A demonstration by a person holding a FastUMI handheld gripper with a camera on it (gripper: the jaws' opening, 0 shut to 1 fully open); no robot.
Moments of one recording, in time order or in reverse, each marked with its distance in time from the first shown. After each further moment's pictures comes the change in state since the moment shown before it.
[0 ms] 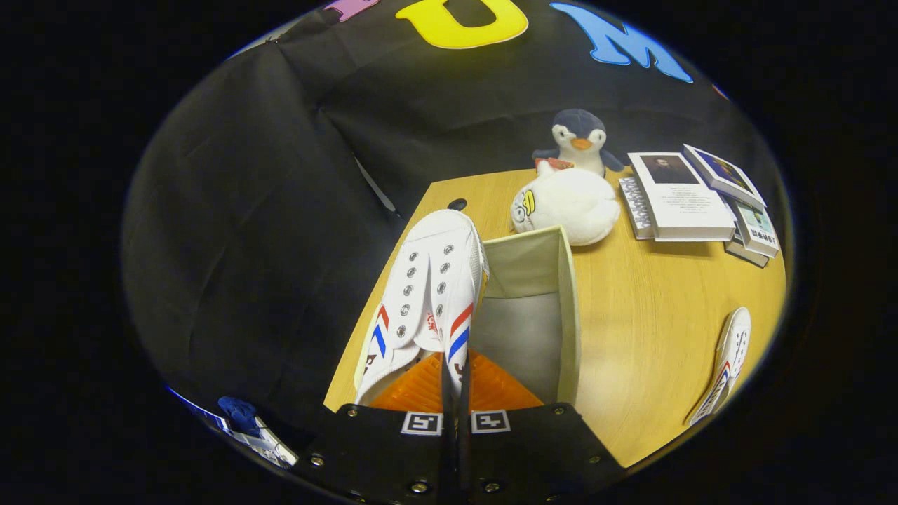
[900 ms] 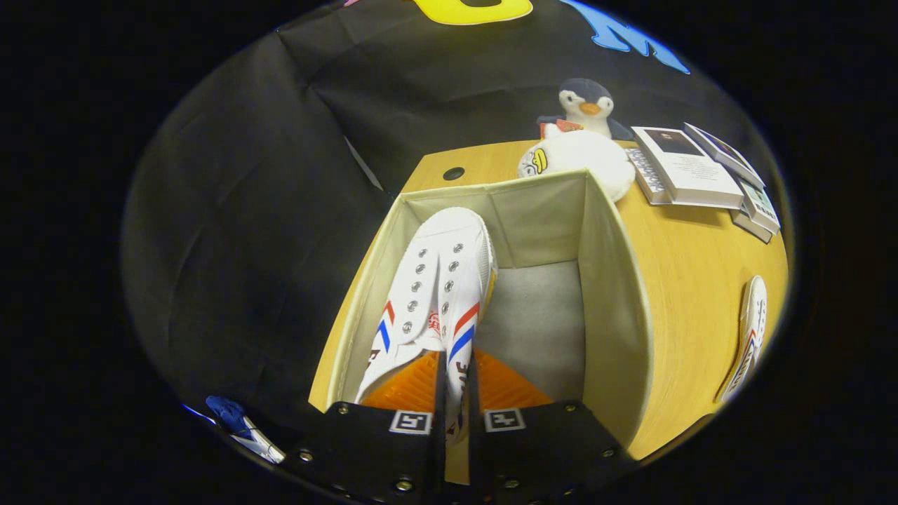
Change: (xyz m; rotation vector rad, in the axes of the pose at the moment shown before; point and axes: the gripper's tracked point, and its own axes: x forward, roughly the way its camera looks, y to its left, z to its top) arm 0.039 0.029 -0.041 0.012 0.026 0.005
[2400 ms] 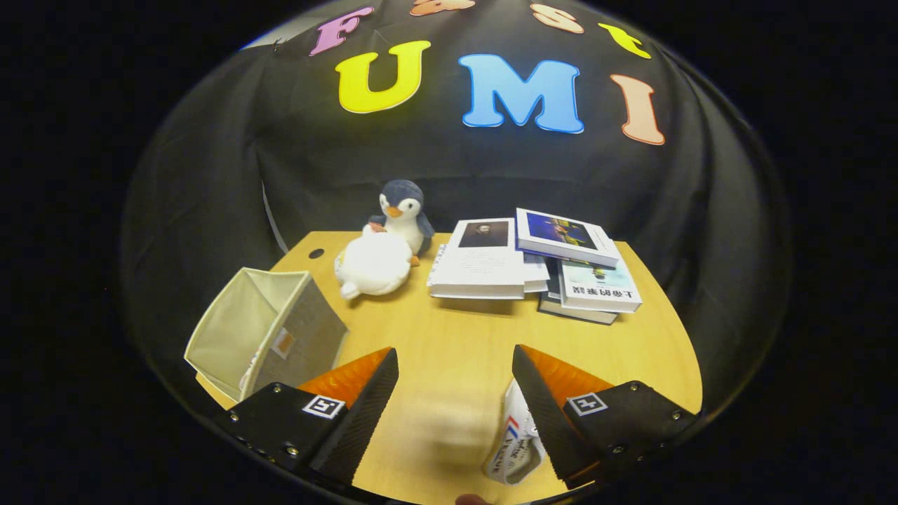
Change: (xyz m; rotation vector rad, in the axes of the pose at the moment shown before) arm -0.193 -0.314 0.051 -0.121 -0.315 -0.416
